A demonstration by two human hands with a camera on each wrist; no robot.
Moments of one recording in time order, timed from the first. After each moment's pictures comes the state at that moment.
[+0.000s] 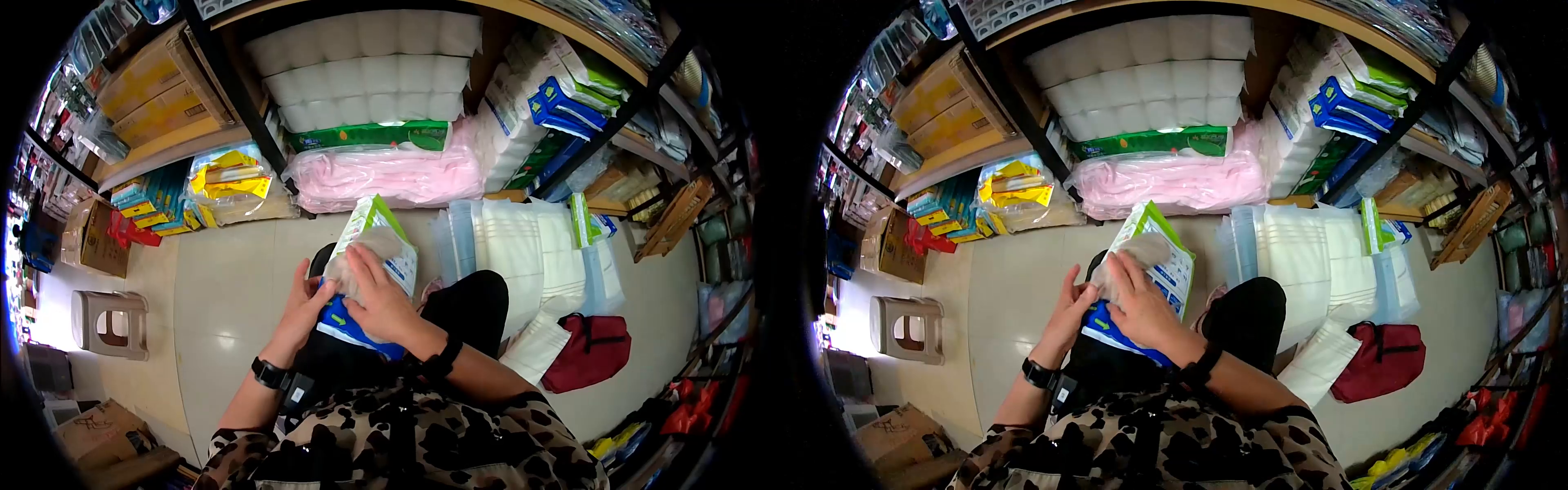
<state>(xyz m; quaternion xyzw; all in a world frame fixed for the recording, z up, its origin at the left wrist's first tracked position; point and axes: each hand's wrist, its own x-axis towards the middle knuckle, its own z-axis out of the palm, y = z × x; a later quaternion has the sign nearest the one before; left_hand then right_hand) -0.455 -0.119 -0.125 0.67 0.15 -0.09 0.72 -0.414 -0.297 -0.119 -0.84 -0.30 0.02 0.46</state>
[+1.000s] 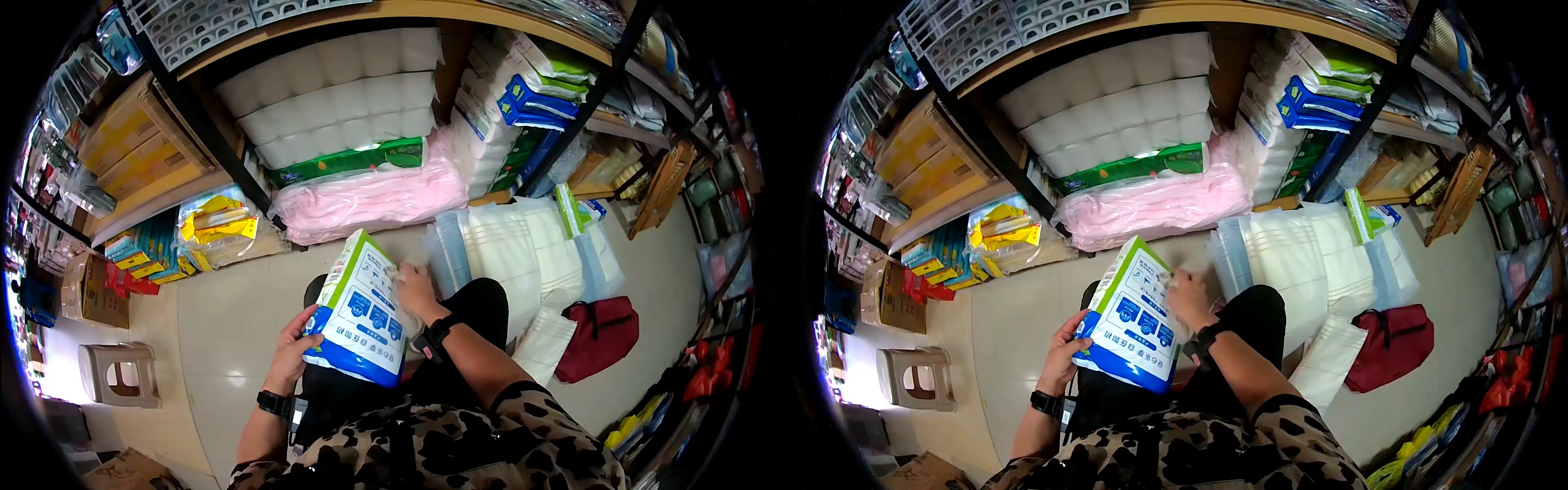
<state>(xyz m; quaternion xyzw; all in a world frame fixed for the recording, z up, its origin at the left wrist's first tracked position) -0.459 -0.081 -0.160 0.55 0.12 -0.14 0.82 -0.347 -0.339 -0.262 -0.92 0.05 0.09 0.39</state>
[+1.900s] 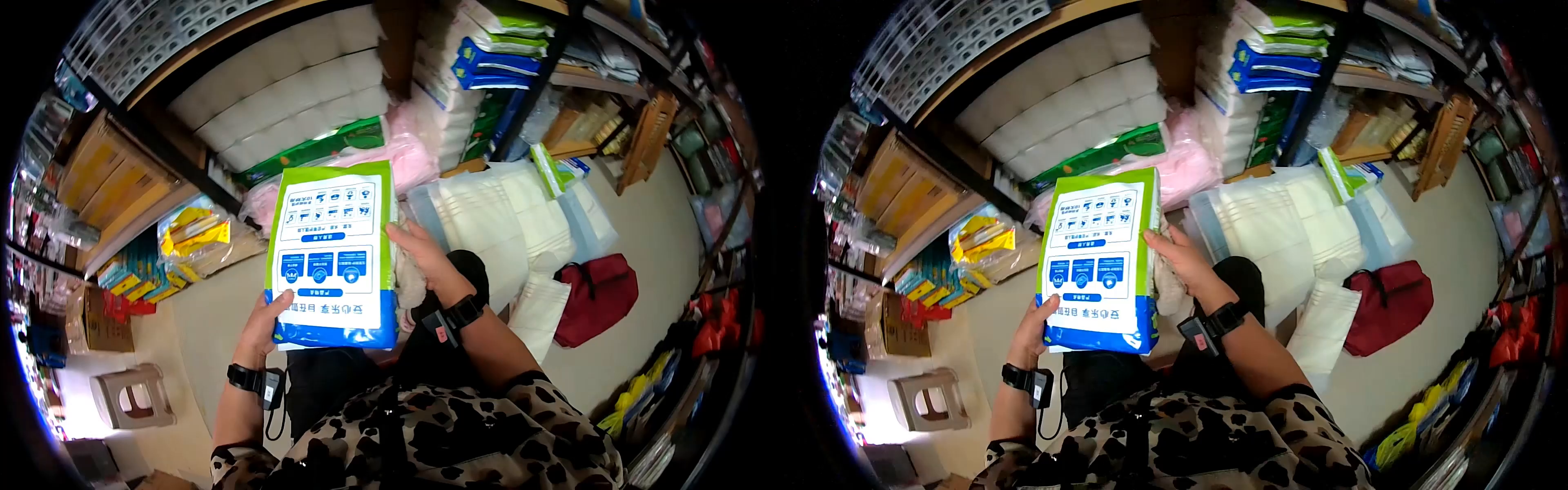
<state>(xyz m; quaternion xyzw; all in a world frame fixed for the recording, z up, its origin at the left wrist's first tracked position) -0.413 -0.099 -0.115 0.57 0.14 -0.23 0.78 -0.352 -0.401 -0.134 -0.42 0.02 0.20 0.88</state>
